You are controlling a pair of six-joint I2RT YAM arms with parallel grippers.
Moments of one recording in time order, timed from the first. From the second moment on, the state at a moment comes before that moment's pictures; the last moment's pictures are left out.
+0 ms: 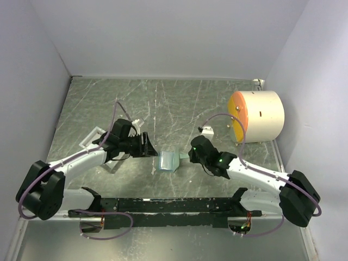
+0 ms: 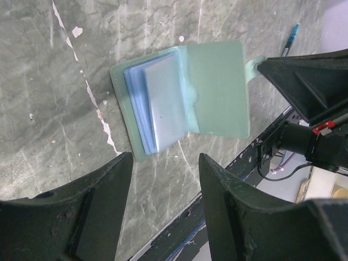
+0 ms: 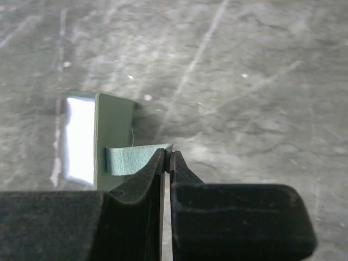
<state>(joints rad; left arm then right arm) -0.53 1.27 0.63 -0.12 0.46 -0.64 0.86 1.14 0.57 -0.16 0.36 0.70</state>
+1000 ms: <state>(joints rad) -0.62 1.52 0.66 -0.01 0.37 -0.68 0.71 1.15 0.47 -0.26 0.35 0.77</state>
